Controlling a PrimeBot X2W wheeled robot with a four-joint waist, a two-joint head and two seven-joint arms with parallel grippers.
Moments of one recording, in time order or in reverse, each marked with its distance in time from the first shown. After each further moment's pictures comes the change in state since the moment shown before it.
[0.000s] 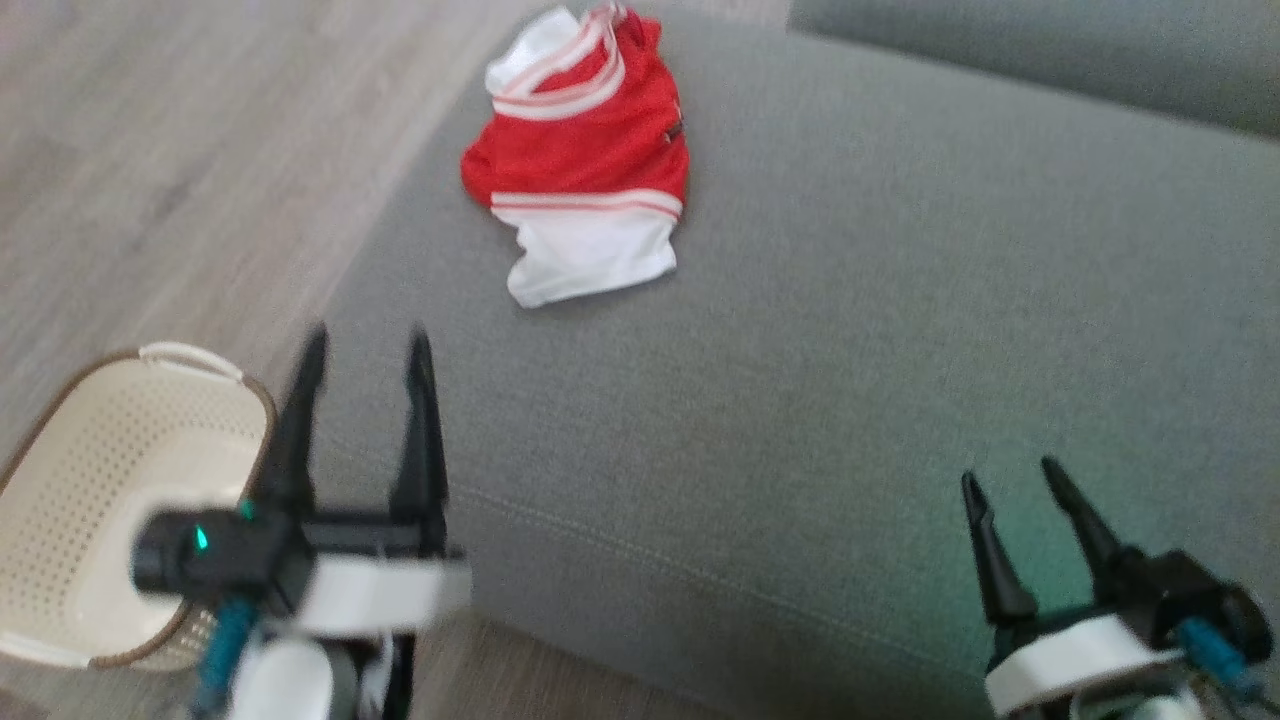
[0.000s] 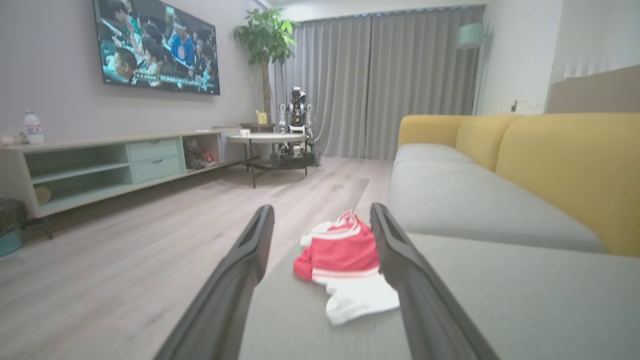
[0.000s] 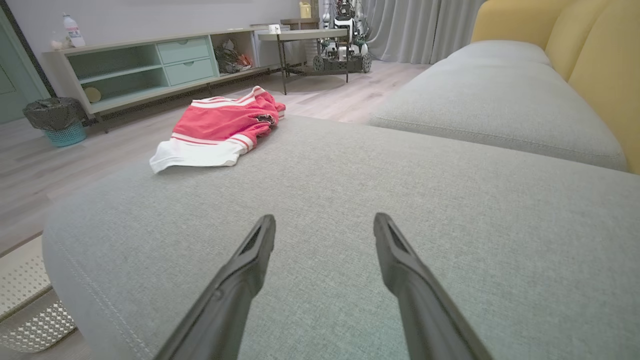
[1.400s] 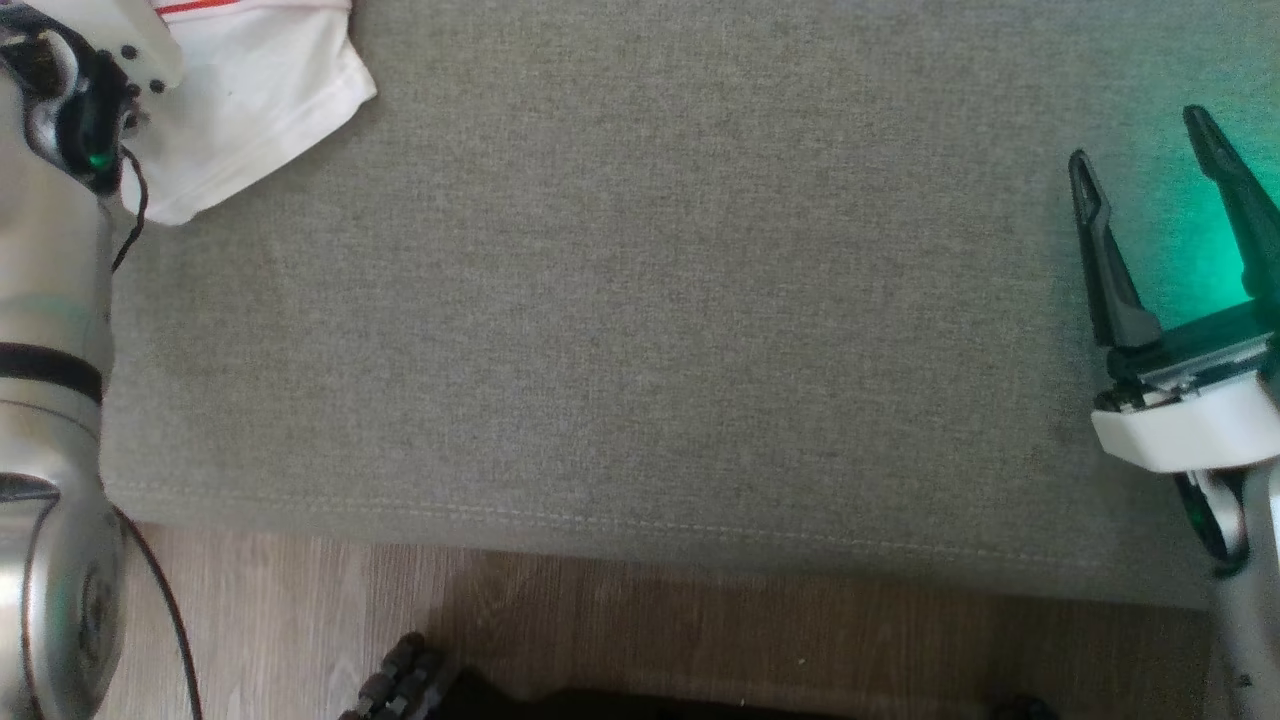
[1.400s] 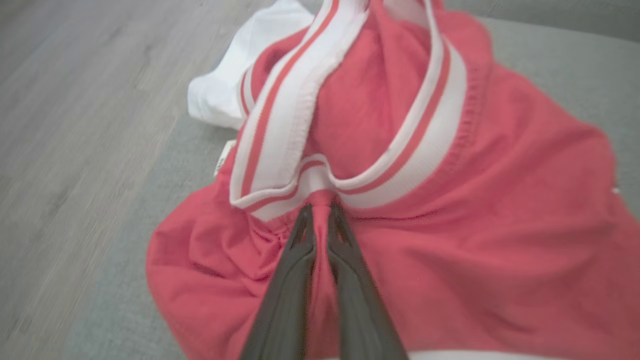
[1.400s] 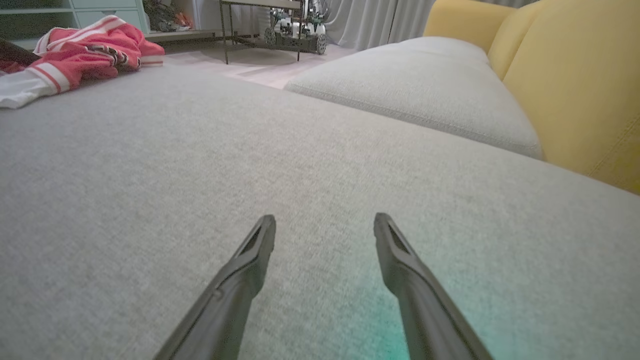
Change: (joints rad) left arm -1.258 0.182 0.123 1.334 -0.240 -0.244 0.271; right arm -0.386 -0.238 0.030 -0.184 -0.048 0.000 -0.003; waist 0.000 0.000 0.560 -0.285
